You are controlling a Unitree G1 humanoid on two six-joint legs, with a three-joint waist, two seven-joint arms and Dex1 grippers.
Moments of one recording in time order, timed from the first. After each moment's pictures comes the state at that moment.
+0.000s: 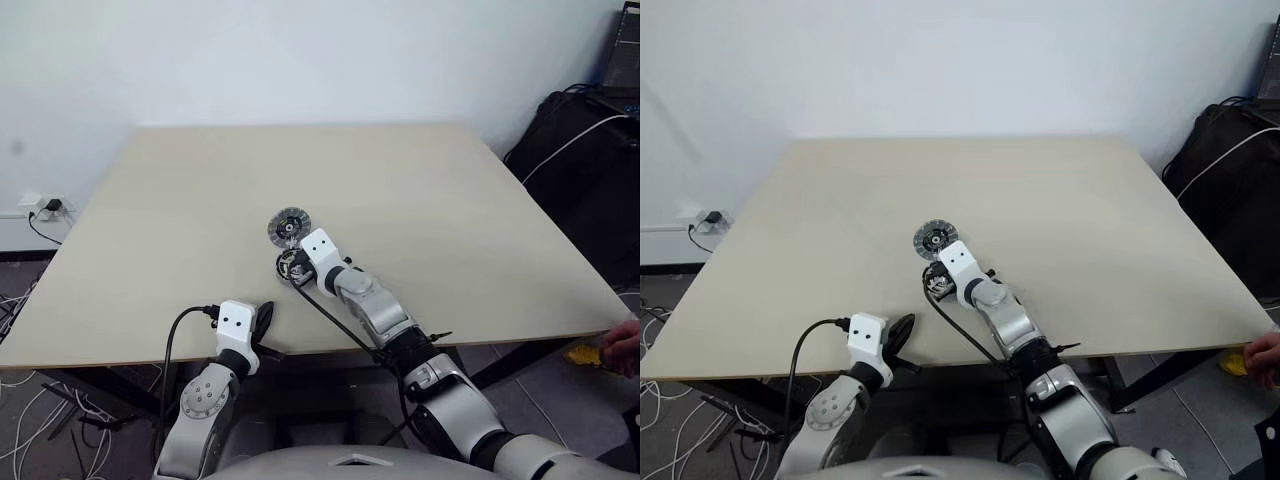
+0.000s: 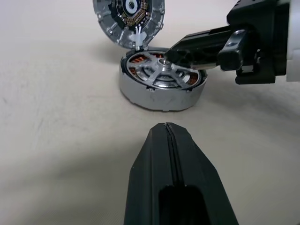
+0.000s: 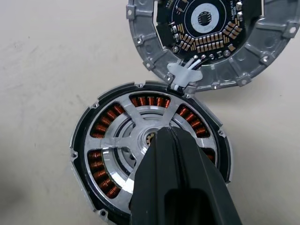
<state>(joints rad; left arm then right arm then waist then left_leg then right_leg) 0.33 0.11 -0.18 -0.19 -0.09 0.10 -0.25 -0.50 0.00 0.35 0.47 -0.04 0.42 0.26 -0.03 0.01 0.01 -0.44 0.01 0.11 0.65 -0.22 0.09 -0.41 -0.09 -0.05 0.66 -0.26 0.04</state>
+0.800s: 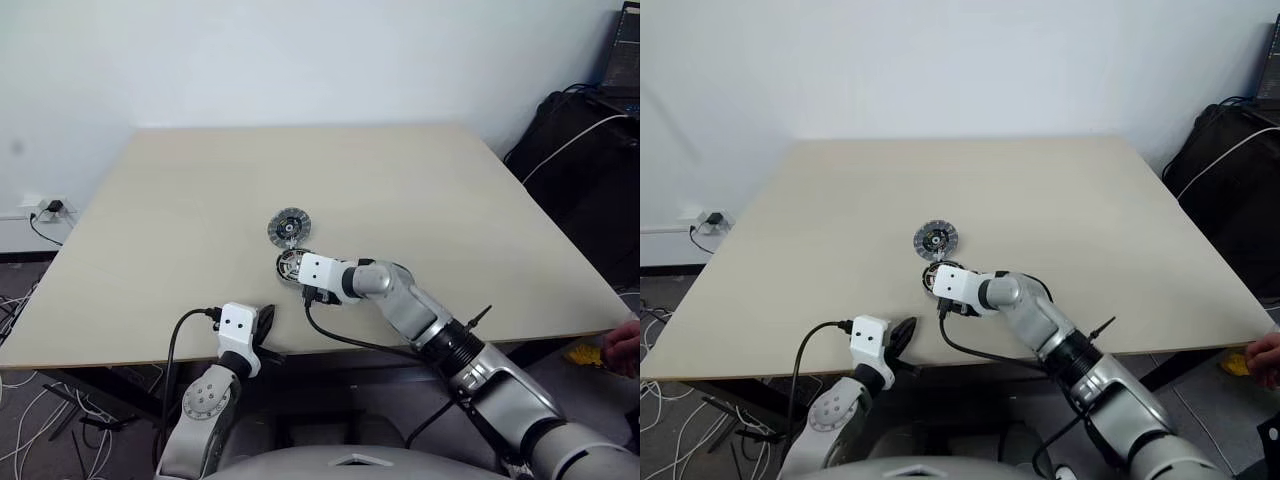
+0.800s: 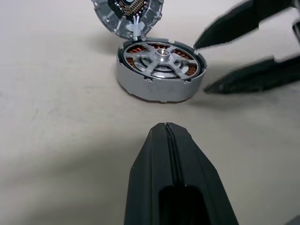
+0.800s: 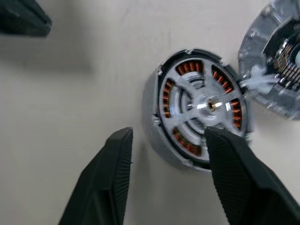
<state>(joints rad) 0.33 0.10 -0.19 -0.16 -0.09 0.10 -0.25 -0.60 -0.35 0.67 0.19 -0.28 0.41 0.76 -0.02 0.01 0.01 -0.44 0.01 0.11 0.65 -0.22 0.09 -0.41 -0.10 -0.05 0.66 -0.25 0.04</state>
